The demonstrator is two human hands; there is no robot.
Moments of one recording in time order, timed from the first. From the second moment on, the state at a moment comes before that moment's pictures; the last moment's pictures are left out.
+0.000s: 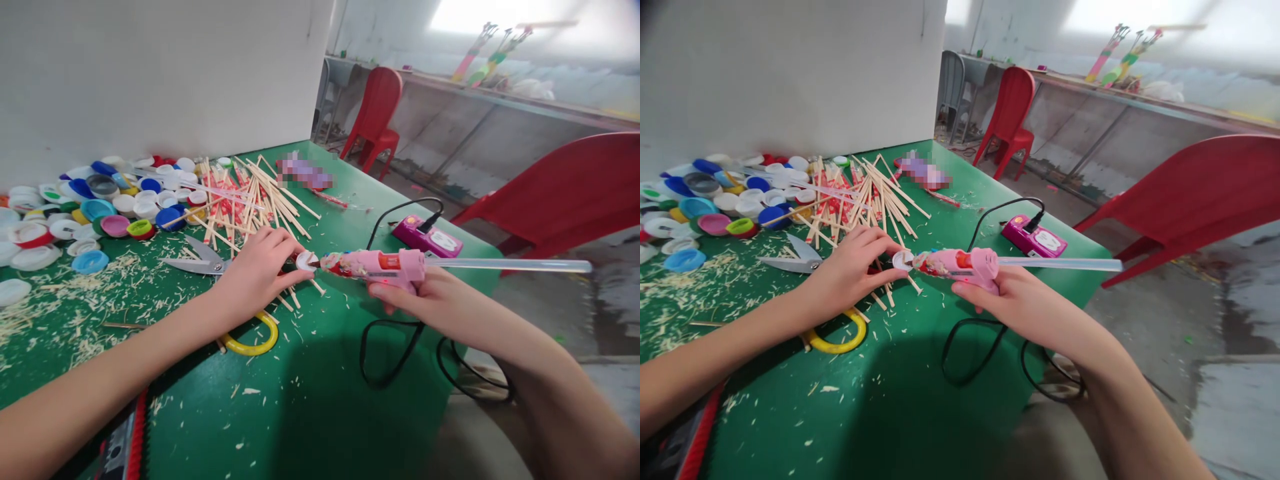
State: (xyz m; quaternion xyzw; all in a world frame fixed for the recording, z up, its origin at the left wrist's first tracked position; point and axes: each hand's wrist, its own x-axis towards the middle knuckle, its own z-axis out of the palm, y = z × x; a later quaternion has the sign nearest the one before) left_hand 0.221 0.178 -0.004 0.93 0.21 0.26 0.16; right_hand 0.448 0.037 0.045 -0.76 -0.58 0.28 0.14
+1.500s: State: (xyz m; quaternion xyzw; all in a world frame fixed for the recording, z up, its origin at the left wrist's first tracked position) left_hand 0.222 0.179 -0.004 0.93 0.21 0.25 0.17; right_hand 0.446 0.036 0.038 -0.74 -0.59 0.31 0.14
